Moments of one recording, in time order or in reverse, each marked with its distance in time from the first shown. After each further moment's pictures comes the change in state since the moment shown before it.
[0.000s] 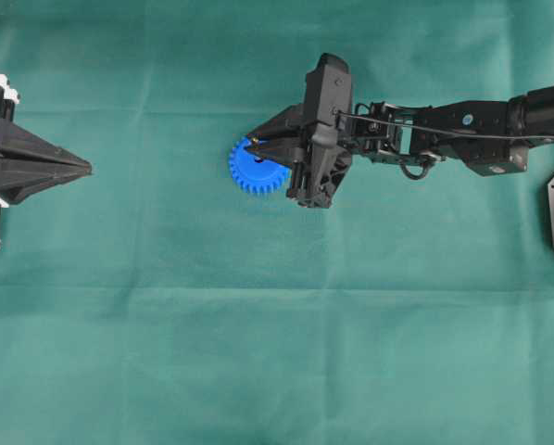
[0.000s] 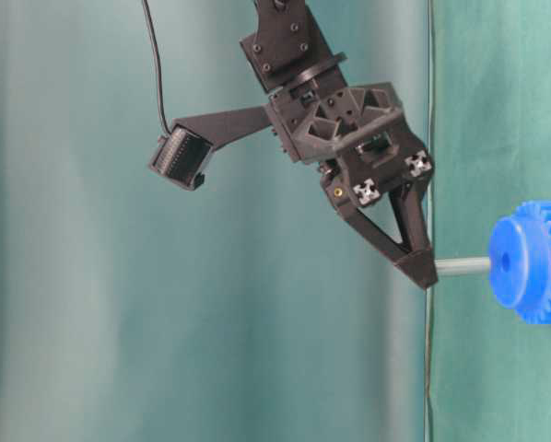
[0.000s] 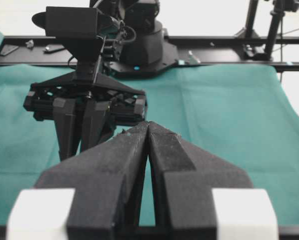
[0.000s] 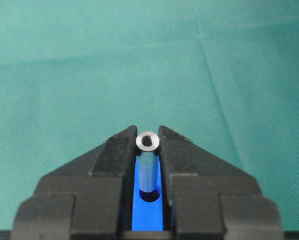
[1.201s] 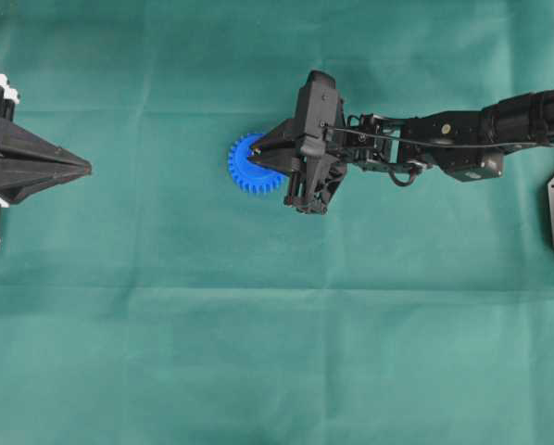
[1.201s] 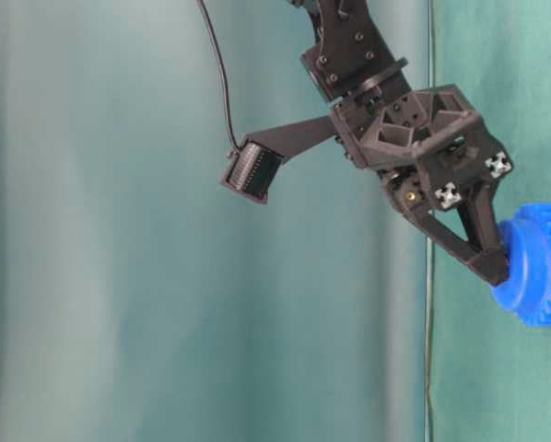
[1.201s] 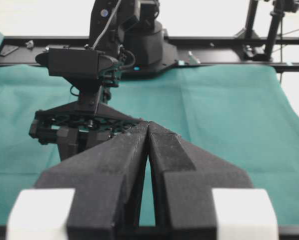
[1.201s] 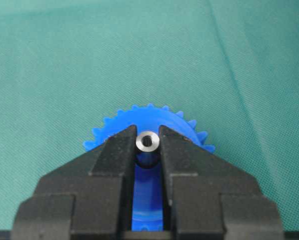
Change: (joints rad) left arm 0.000 0.000 0.000 0.002 -0.002 0.000; right arm -0.002 0.115 0.000 -0.002 -0.043 0.000
